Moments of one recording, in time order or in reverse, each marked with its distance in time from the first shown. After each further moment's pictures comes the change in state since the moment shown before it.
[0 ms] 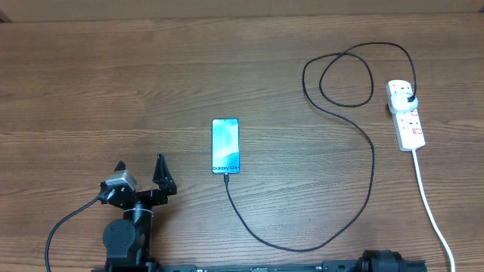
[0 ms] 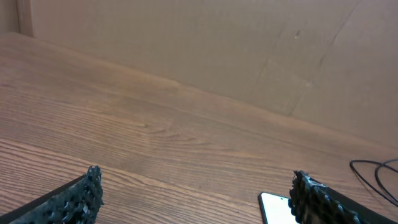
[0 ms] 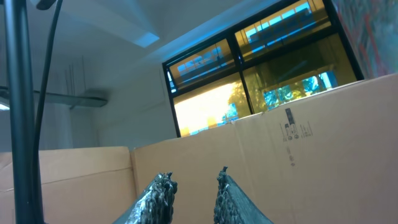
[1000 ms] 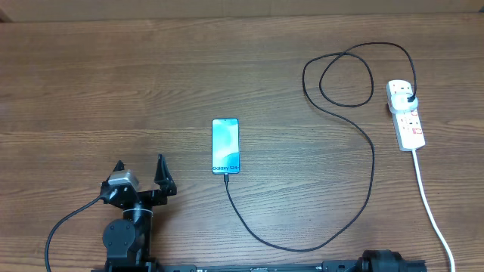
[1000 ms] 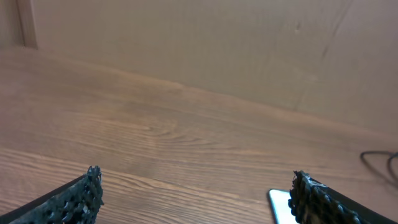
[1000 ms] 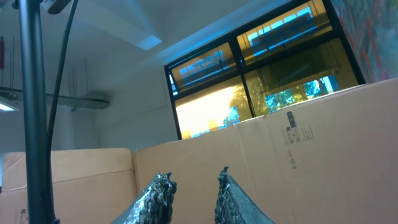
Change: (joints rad) left arm 0.001 0.000 0.000 0.000 0.000 0.073; right arm 0.000 -0.017 0.000 0.000 0.000 0.000
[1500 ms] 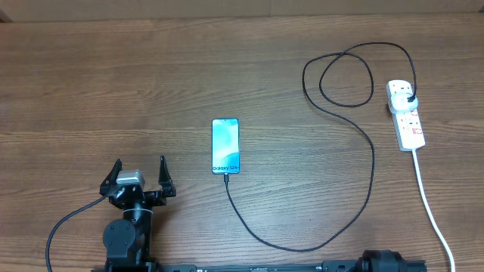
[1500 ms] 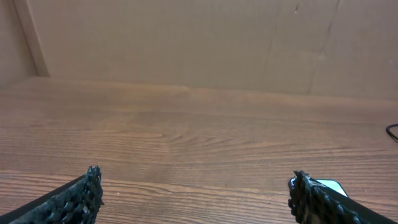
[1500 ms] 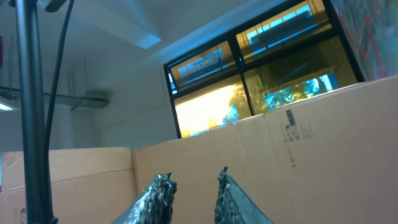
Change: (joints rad) left arm 0.000 0.000 0.000 0.000 0.000 0.172; right arm 0.000 0.000 0.000 -0.008 0.000 0.000
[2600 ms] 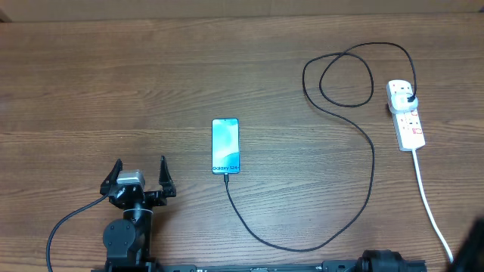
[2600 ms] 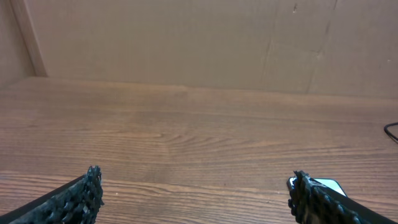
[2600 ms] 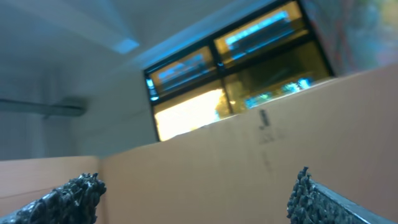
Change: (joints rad) left arm 0.000 0.000 0.000 -0.001 0.006 0.000; right arm 0.000 -0.005 -0.417 0.407 0.085 -0.011
